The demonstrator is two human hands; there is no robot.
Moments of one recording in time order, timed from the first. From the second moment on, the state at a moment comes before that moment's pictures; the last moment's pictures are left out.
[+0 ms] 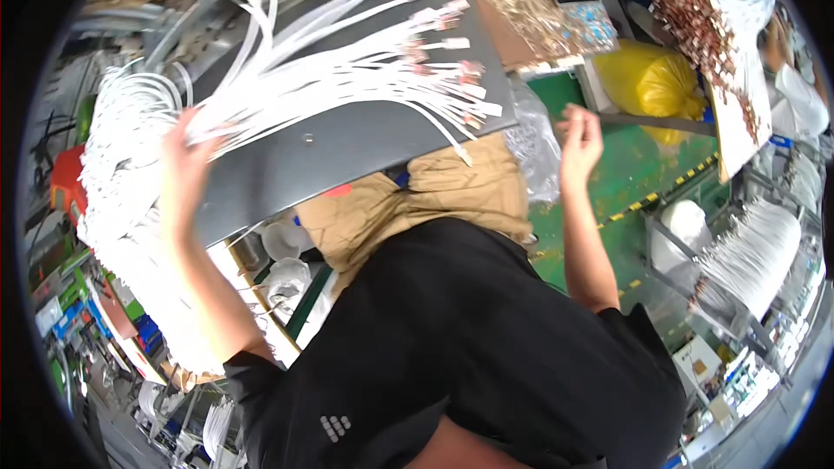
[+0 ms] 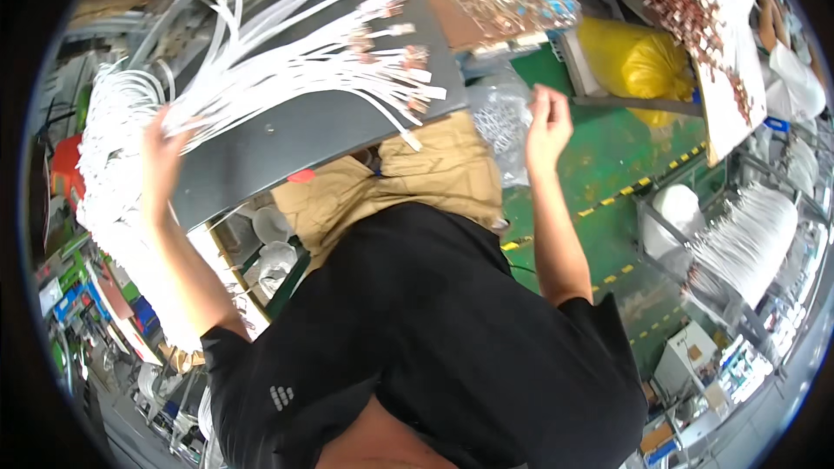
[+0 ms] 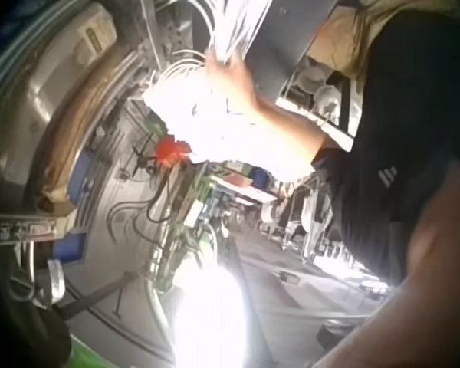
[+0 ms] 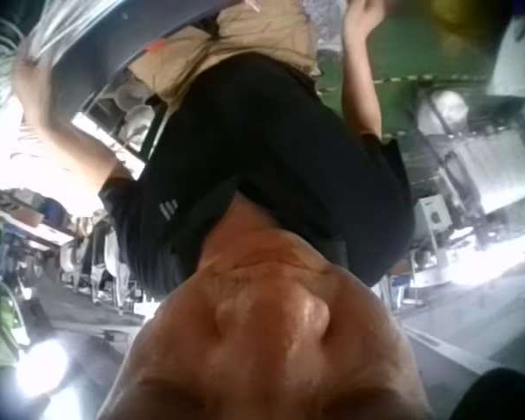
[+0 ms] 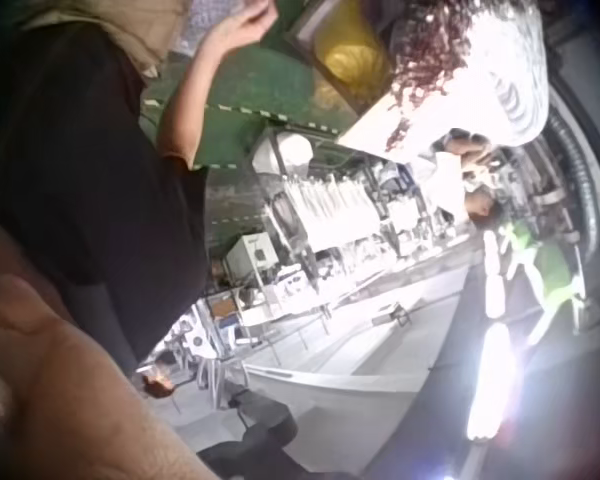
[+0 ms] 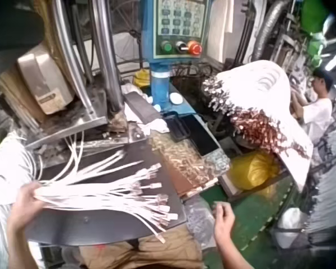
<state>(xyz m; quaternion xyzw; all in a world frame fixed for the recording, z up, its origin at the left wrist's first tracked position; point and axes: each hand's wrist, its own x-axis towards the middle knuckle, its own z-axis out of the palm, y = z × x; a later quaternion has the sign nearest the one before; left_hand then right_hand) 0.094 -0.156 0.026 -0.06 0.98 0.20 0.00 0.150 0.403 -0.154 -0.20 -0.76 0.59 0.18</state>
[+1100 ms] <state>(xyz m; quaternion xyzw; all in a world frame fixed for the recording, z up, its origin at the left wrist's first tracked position) 0.071 -0.120 0.041 0.00 0.90 0.43 0.00 -0.011 0.181 0.015 0.46 -0.86 0.21 0.10</state>
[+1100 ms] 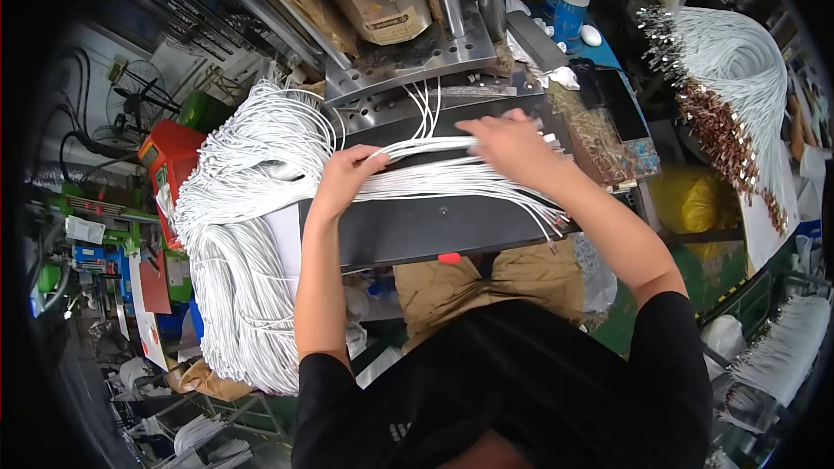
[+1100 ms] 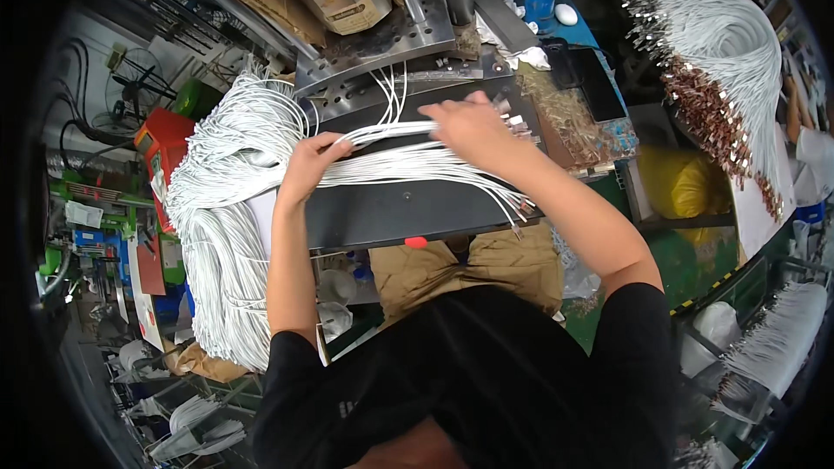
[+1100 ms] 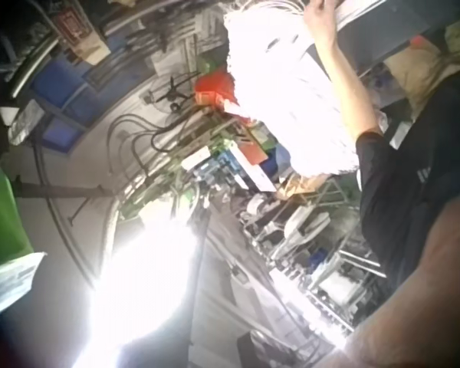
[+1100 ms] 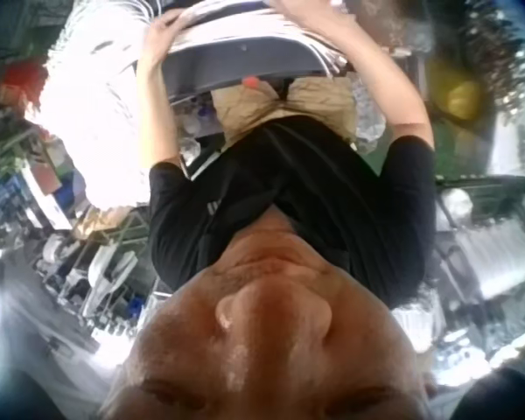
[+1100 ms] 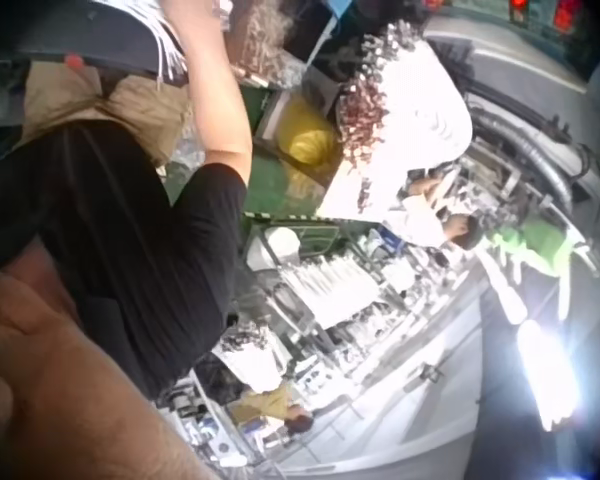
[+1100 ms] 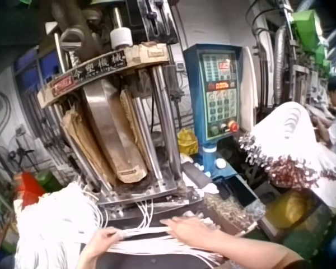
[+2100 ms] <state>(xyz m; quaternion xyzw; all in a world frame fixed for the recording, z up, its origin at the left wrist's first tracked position) 0.058 -0.039 0.066 0.11 0.94 0.33 -0.01 0.012 0.164 0.019 0.41 -0.87 0.24 0.15</state>
